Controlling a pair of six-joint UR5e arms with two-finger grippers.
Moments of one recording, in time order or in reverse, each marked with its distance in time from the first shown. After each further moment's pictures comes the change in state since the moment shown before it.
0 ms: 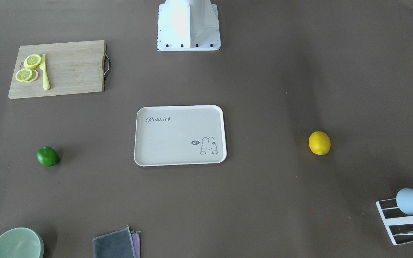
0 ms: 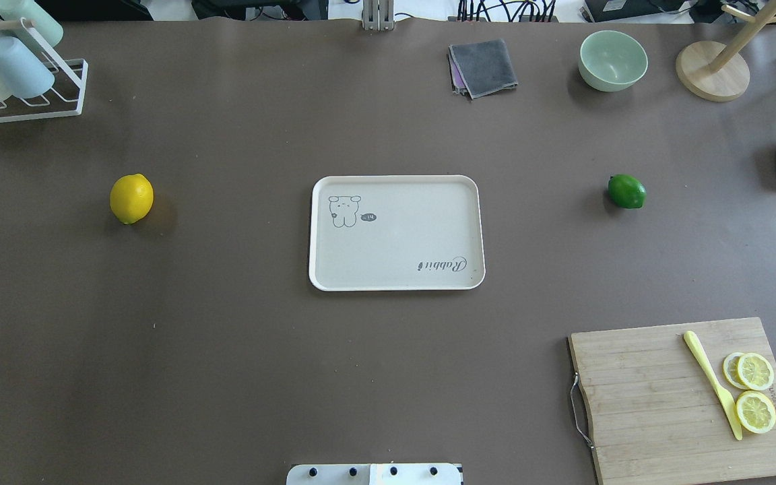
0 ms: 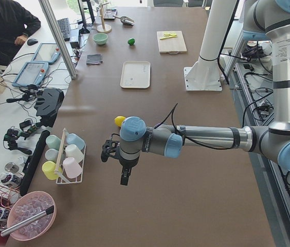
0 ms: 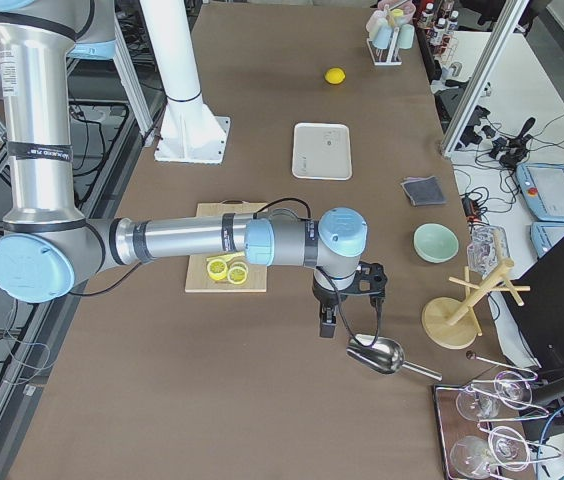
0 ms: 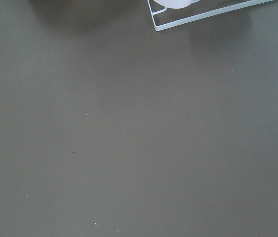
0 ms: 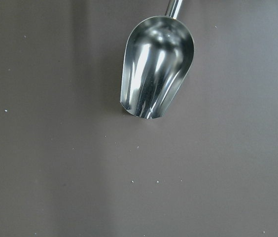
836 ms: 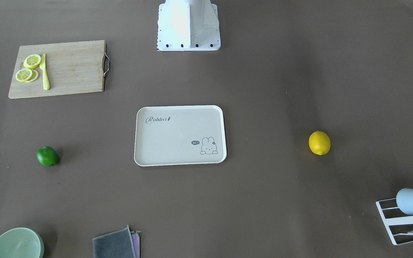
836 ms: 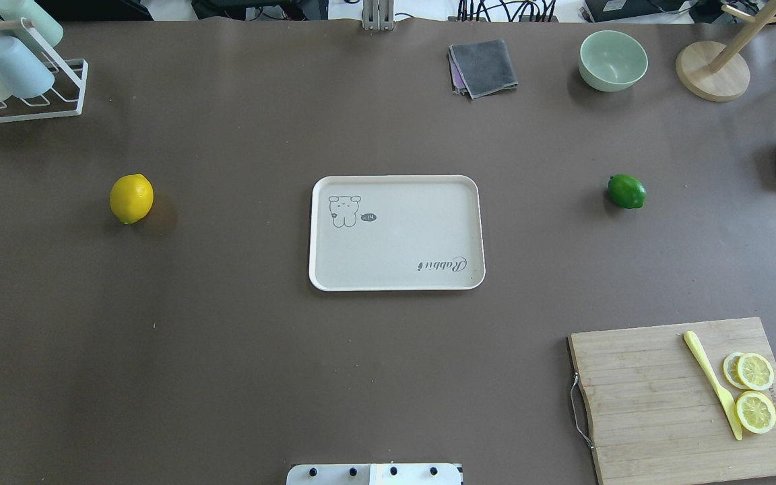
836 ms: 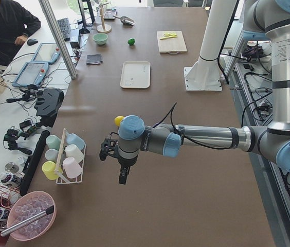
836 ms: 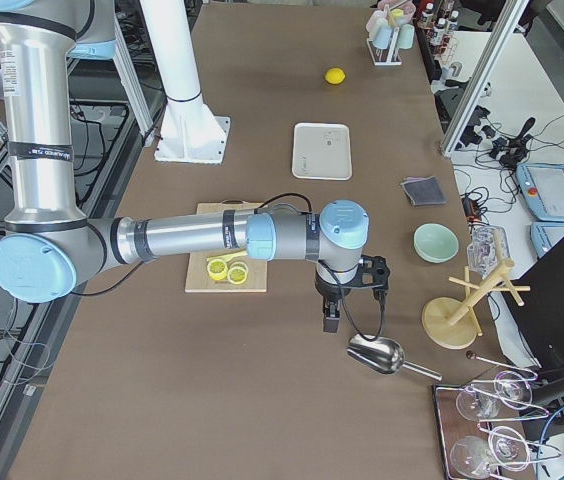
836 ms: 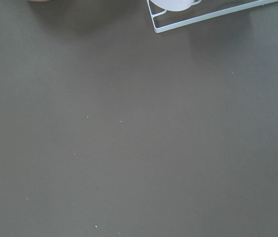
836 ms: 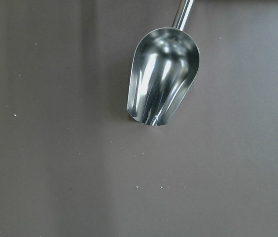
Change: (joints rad) left arm 0.000 -0.017 0.000 -0.003 0.000 0.002; right arm 0.000 0.010 0.012 0.000 -0.003 -0.004
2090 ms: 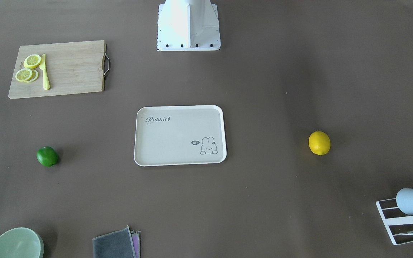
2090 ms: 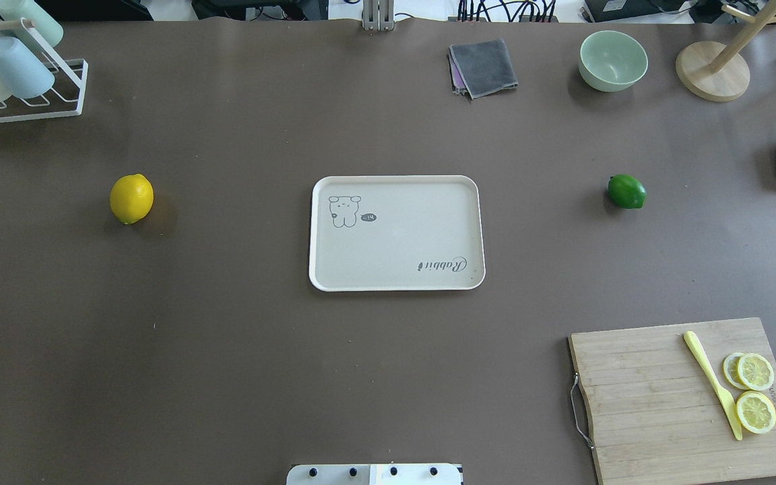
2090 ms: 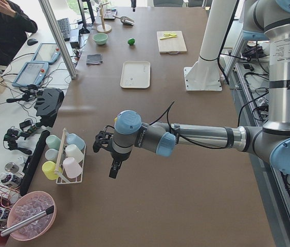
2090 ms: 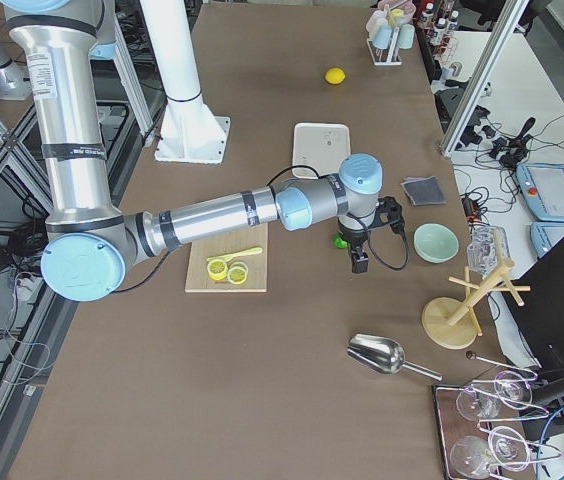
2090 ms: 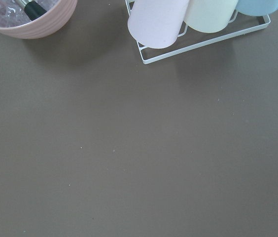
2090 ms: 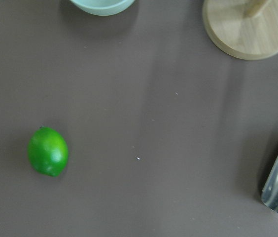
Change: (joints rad) left arm 0.000 -0.033 0.025 -0.114 0.001 -0.004; right arm -0.252 0.100 0.021 0.274 0.032 0.132
